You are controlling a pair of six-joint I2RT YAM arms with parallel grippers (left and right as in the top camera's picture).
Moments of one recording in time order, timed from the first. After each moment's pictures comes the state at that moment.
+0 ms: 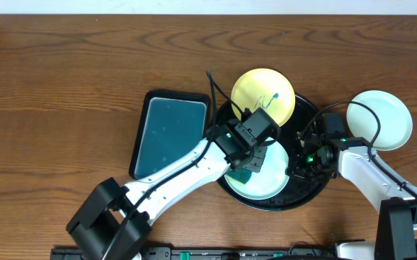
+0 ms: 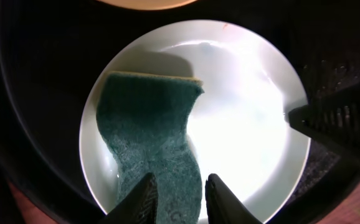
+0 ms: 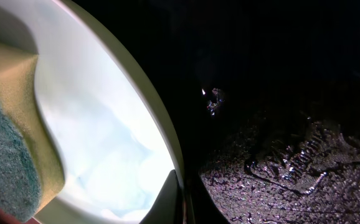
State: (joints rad) left arm -0.87 1.73 1.23 -0.71 0.02 -0.52; right arm 0.11 1.53 0.70 -0.64 -0.39 0.31
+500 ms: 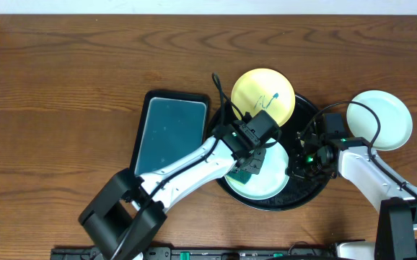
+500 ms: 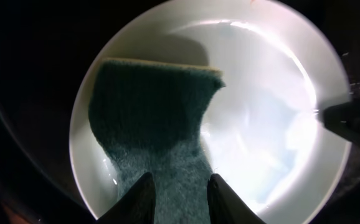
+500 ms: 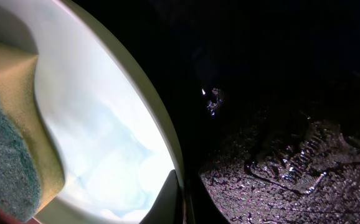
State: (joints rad) left arm -0.87 1.80 1.23 -0.71 0.02 -0.52; right arm 0.11 1.53 0.70 -0.64 -0.39 0.31
